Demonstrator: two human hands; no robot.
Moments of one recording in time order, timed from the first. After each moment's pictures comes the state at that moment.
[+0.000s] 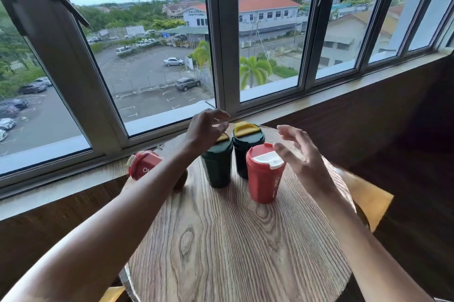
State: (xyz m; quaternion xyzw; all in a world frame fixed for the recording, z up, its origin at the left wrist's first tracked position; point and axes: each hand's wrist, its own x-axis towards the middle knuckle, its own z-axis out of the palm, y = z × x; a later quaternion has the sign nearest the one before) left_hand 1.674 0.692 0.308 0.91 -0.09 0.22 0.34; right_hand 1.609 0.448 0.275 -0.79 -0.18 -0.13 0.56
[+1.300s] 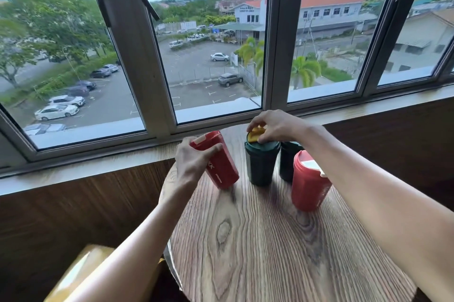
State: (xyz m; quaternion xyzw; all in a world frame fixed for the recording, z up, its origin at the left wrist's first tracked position) left_hand 1.591 0.788 0.248 0.76 0.26 0.24 0.55; right_hand 1.703 0.587 0.339 -0.91 -0.36 0.07 0.16
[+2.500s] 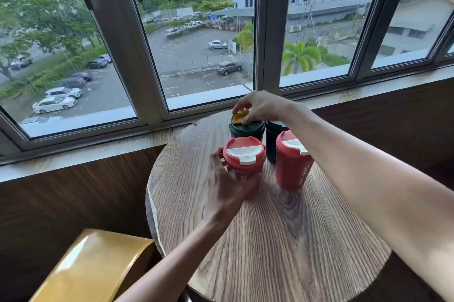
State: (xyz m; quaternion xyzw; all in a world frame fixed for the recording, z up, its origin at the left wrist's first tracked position) left_hand 1.527 0.656 0.212 0.81 0.13 0.25 0.51; right_hand 1.706 0.580 0.339 -0.90 -0.36 0.12 0.21
